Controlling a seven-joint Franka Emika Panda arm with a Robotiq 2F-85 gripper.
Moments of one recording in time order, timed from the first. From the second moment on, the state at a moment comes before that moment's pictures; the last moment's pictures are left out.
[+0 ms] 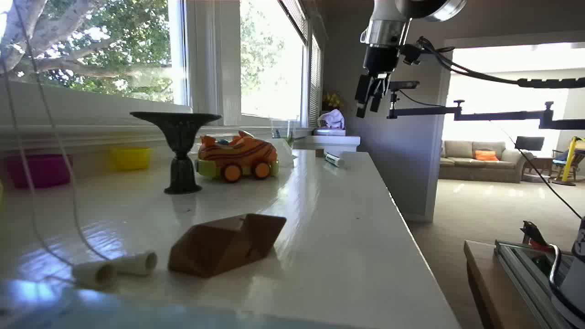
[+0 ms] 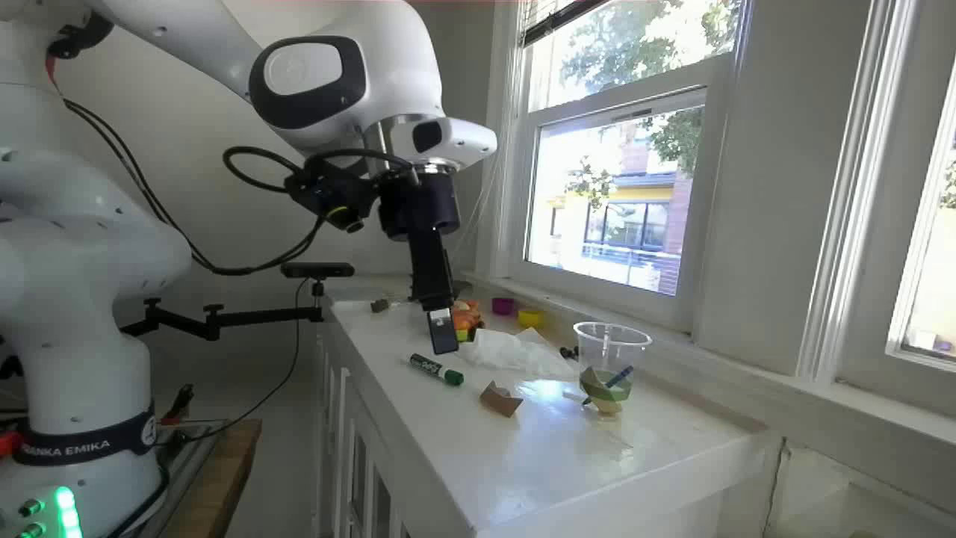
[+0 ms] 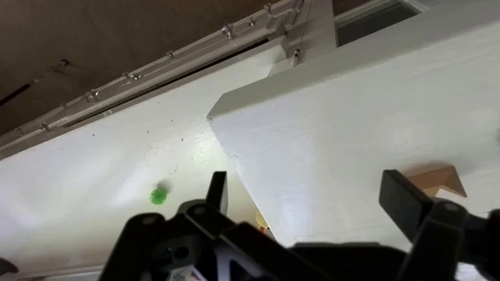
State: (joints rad) arm -0.31 -0.51 -0.15 -2.59 -0.33 2.38 -0.03
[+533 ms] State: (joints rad) arm -0.31 -0.51 -0.14 -2.59 -0.33 2.38 -0.02
